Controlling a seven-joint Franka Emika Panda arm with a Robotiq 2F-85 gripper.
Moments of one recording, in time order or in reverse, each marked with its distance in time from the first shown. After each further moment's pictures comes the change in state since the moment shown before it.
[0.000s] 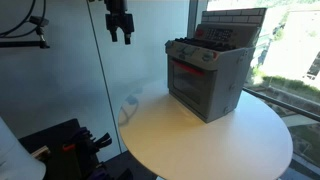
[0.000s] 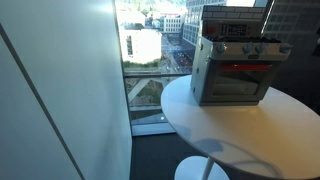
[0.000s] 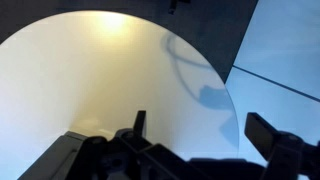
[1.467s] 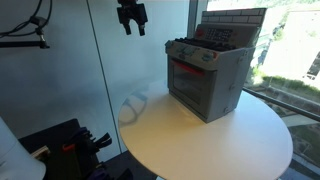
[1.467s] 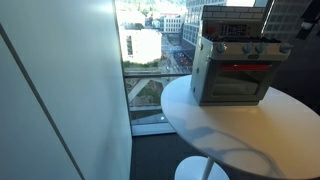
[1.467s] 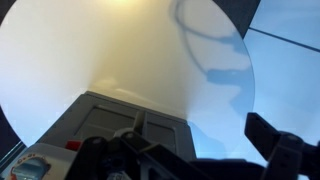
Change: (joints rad) arm -0.035 0.031 -0.007 0.055 -0.056 0.145 0.012
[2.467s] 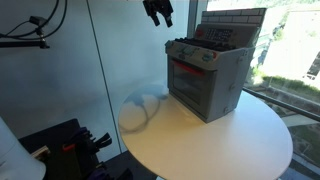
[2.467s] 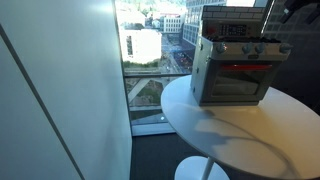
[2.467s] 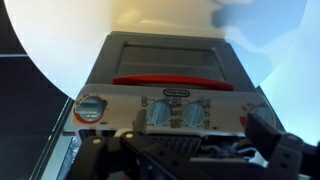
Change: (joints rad) arm -0.096 0.078 -0.021 0.026 -0.083 0.361 0.193
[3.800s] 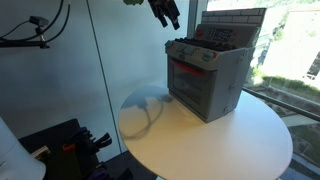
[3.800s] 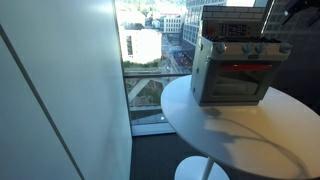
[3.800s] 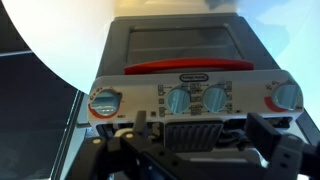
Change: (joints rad) arm -0.027 0.011 -0.020 -0.053 -0.020 0.150 0.070
